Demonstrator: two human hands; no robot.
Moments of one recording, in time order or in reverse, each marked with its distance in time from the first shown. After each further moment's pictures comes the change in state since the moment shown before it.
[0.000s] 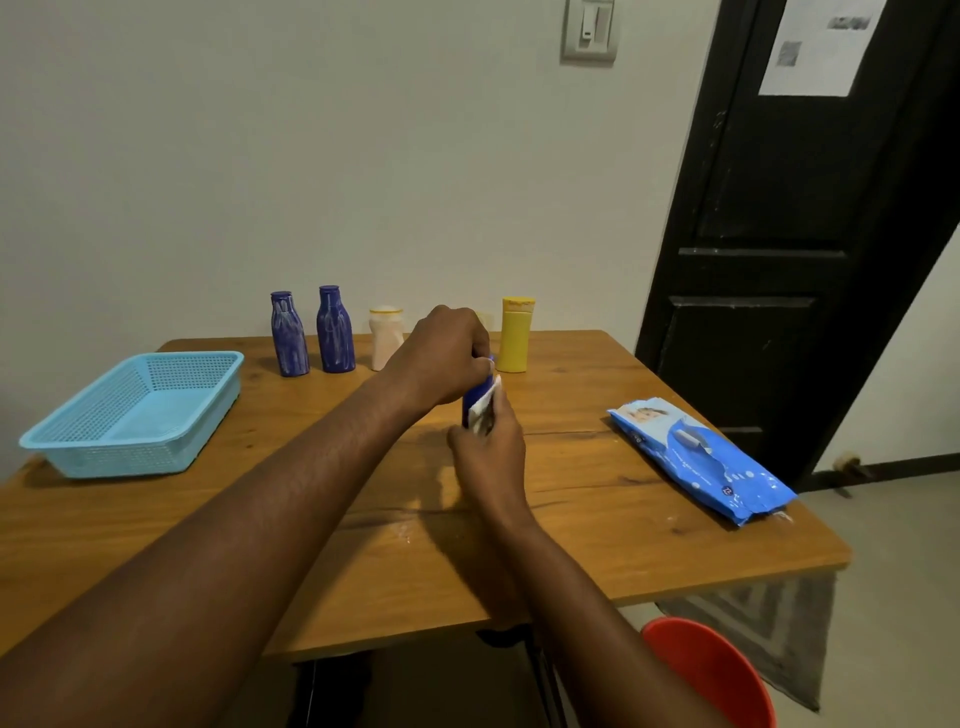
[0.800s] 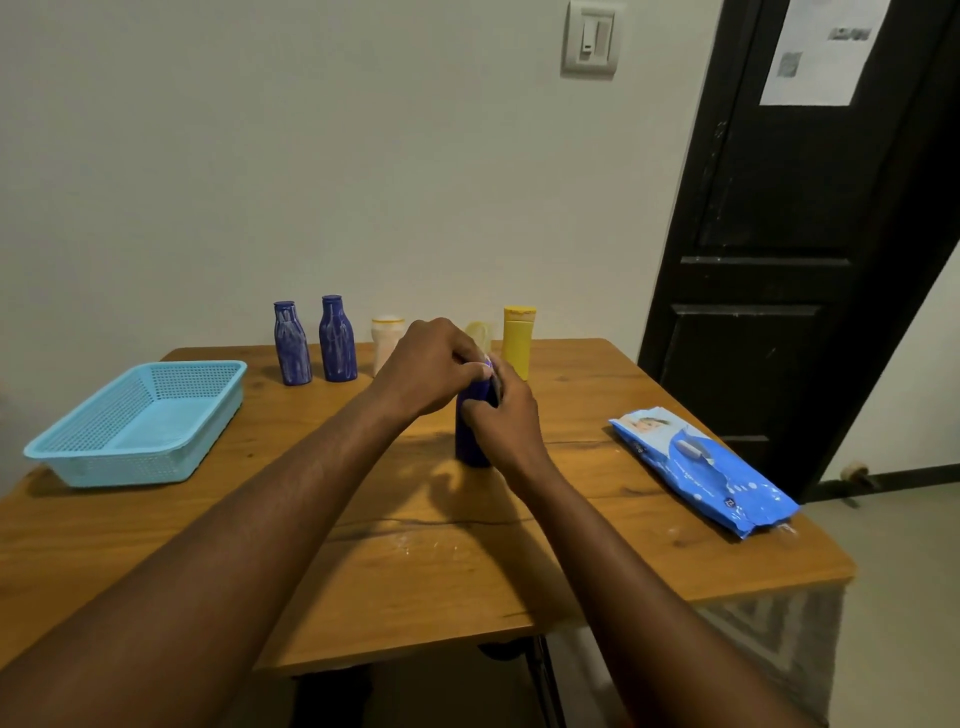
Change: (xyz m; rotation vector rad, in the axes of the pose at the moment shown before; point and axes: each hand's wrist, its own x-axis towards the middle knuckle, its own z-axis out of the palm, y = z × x) left_hand -0.003 -0.012 -0.001 -0.144 0.046 -0.017; right_hand 0.037 -0.031 -0.022 -0.162 -0.123 -0.102
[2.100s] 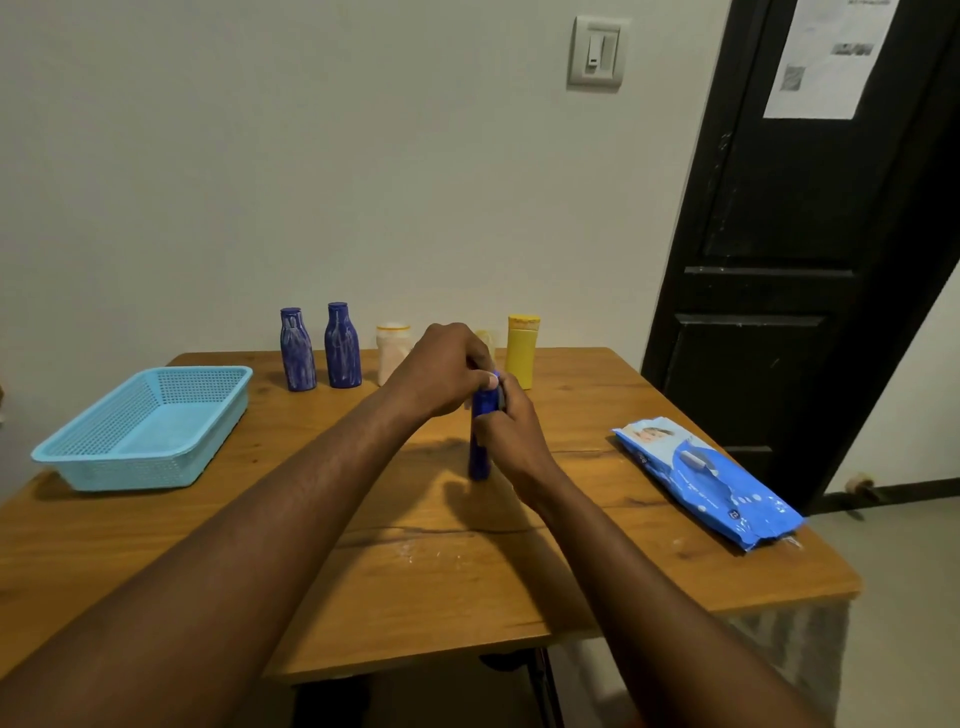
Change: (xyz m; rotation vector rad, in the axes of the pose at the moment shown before) left_hand 0.008 0.006 0.001 0.026 -0.060 -0.033; right_hand 0.004 0.004 -0.004 0.058 -0.096 0.116
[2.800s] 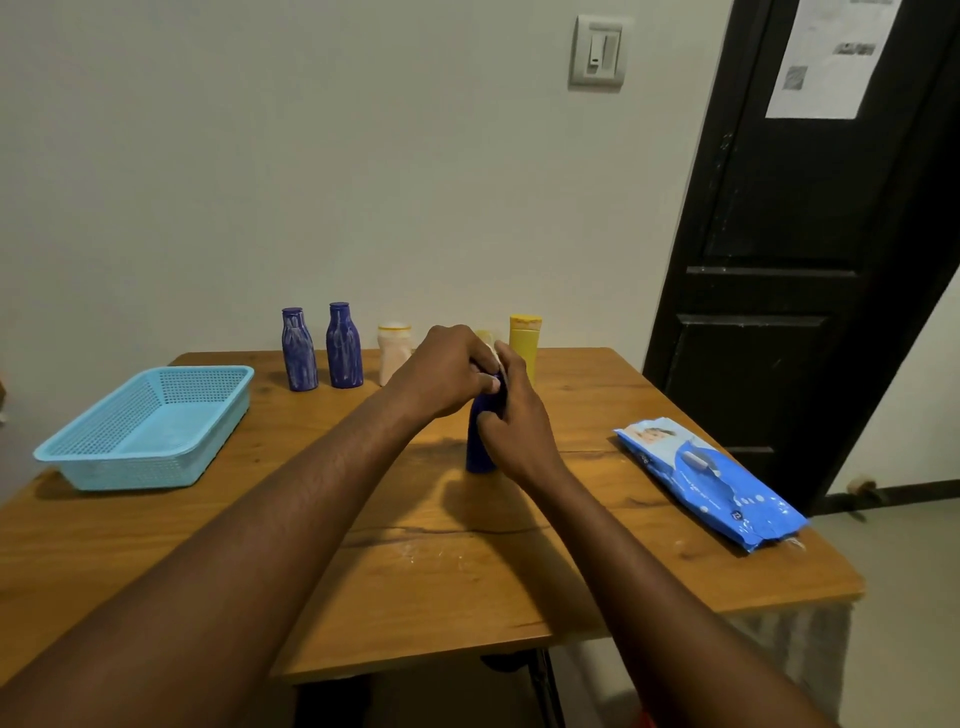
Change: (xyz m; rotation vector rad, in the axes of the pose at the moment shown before) left_hand 0.001 -0.004 0.000 -0.036 -0.022 0.048; right_hand 0.001 -0.004 -0.007 -0.331 0.054 -0.196
